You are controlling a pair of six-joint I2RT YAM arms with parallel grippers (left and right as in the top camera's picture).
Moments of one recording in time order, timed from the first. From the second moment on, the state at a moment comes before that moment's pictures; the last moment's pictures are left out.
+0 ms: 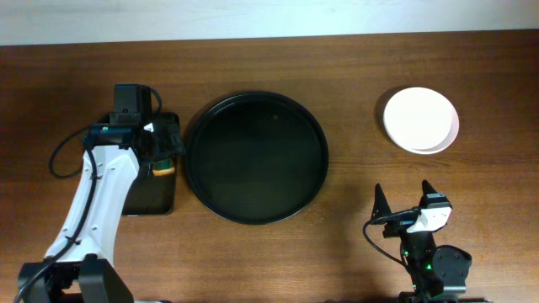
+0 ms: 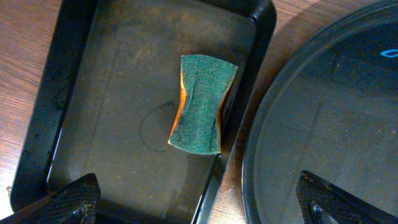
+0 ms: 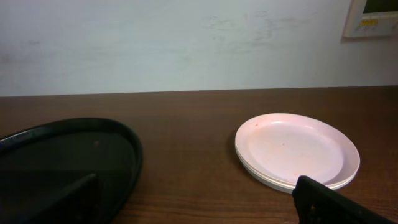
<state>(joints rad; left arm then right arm) 0.01 1.58 1.25 -0.85 -0.15 -0.27 -0.05 0.01 0.01 -0.06 -0.13 0.06</state>
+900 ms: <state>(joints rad) 0.01 0.58 0.96 -0.92 -0.17 -0.27 -0.05 0.01 0.01 -0.06 -0.13 0.07</state>
